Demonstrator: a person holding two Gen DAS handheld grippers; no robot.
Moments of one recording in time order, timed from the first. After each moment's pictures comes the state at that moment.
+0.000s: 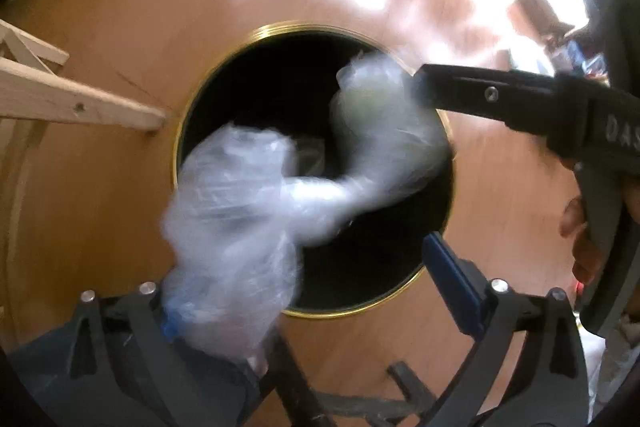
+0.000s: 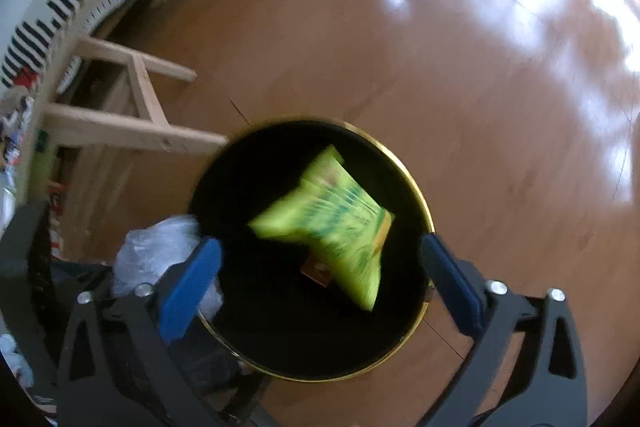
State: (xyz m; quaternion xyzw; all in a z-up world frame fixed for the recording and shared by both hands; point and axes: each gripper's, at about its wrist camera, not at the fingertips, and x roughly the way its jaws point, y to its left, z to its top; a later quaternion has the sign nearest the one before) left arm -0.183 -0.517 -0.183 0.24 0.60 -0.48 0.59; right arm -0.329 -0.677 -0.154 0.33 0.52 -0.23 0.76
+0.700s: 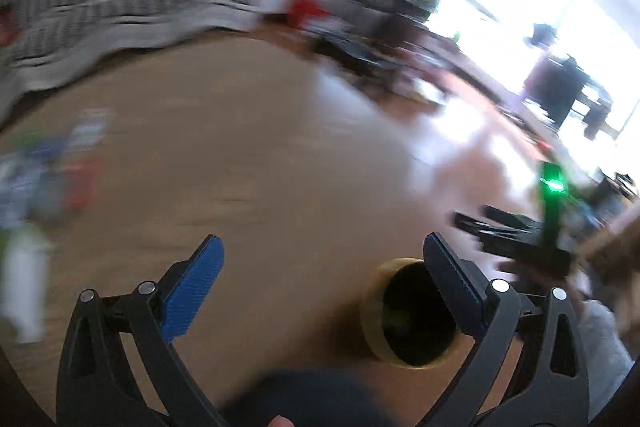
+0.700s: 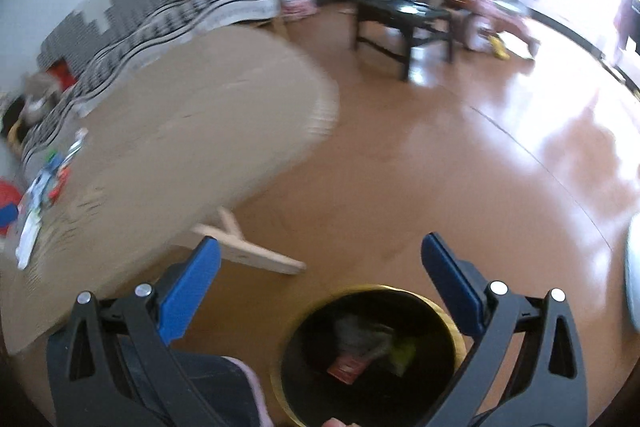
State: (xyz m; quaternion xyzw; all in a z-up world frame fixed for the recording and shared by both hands) left arm -0.002 -0.286 0.060 0.05 0.42 -0.39 0.82; right arm -0.175 -0.596 -0.026 0.18 0.42 -0.20 0.87
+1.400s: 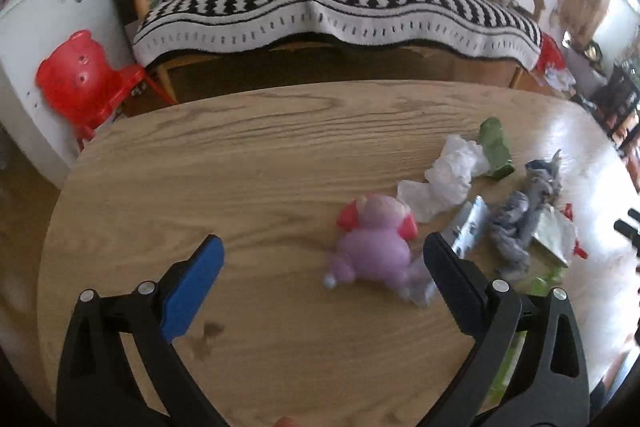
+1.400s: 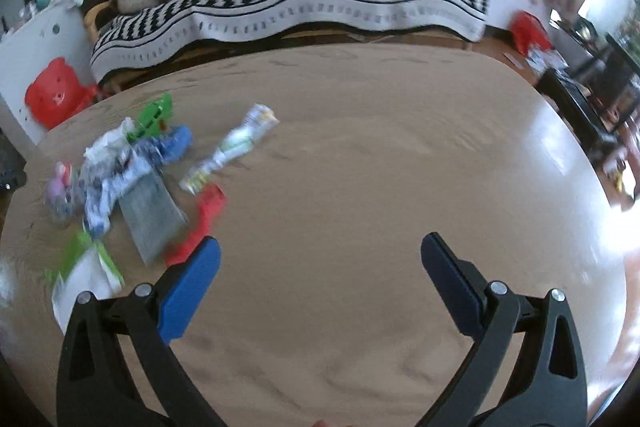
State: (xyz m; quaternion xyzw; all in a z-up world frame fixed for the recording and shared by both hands) left arm 0.223 0.049 0.025 0.04 0.46 -0.05 0.89; right arm 0.152 -0.348 -0.009 0.03 0.47 -0.02 0.88
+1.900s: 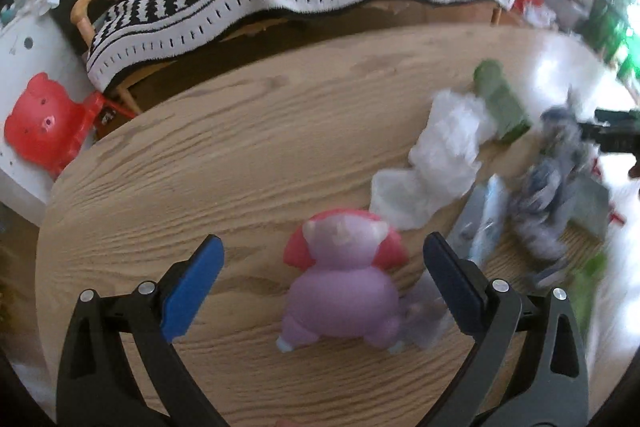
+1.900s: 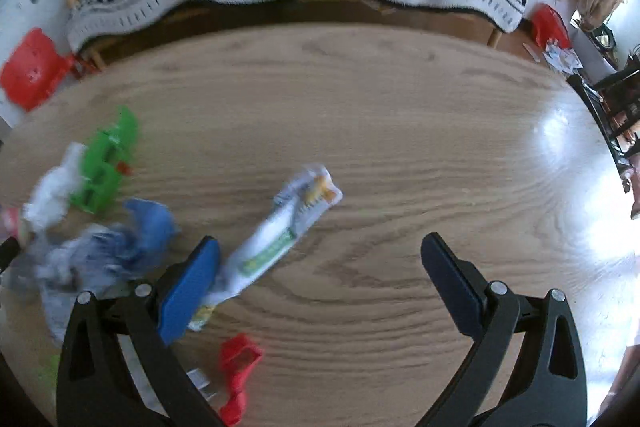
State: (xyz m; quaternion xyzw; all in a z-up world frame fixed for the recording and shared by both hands) left arm 0.266 0.006 -0.029 0.13 0.49 -0.09 0.86; right arm 0.269 -0.316 -0.063 0.01 0.53 -0.03 0.84
